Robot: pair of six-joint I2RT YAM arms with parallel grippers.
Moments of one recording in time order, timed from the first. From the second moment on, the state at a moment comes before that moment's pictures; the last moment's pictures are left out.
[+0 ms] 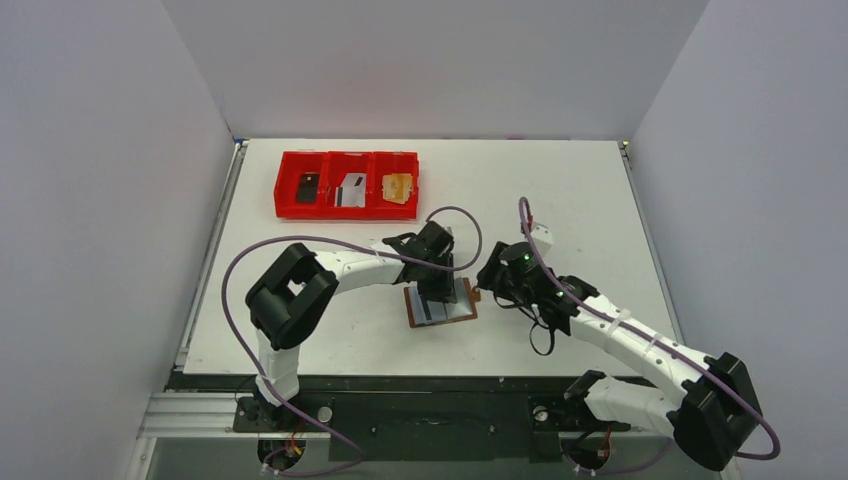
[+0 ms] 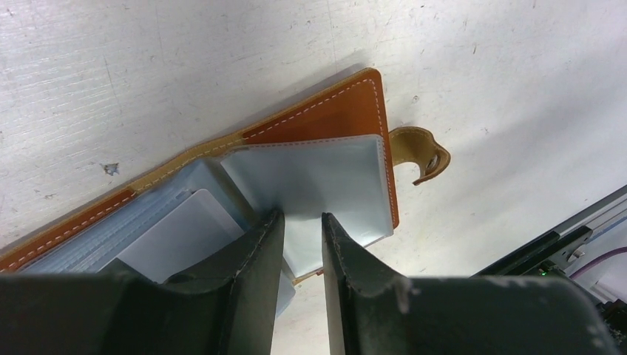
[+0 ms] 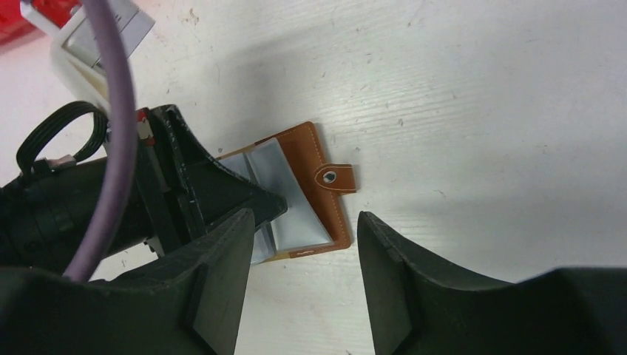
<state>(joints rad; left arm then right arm) -0.83 1.92 1.22 -0.34 0.15 -0.81 0.71 1.12 0.74 -0.42 0.32 0.85</state>
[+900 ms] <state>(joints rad) -0.77 1.80 1.21 -0.37 0.10 -0.78 0.73 1.09 0.61 -0.10 0.00 0.88</state>
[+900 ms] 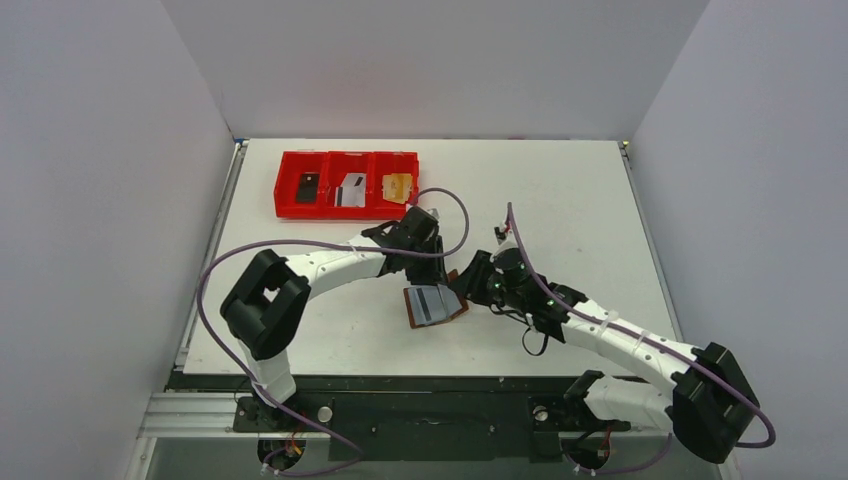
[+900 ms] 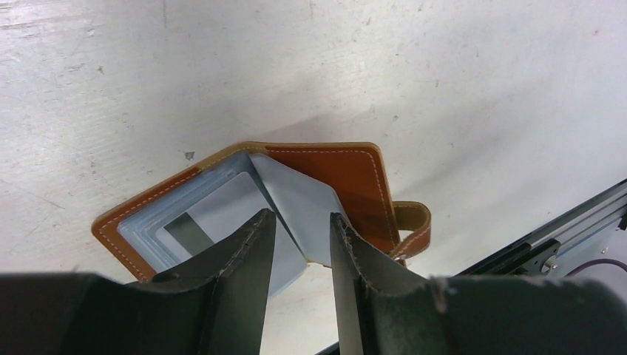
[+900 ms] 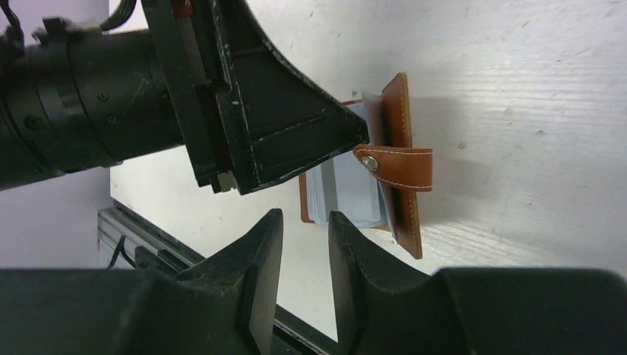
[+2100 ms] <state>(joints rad) -0.59 1.65 0.97 -0.39 0.11 -0.78 0.89 1.60 0.93 -0.20 0.03 0.74</state>
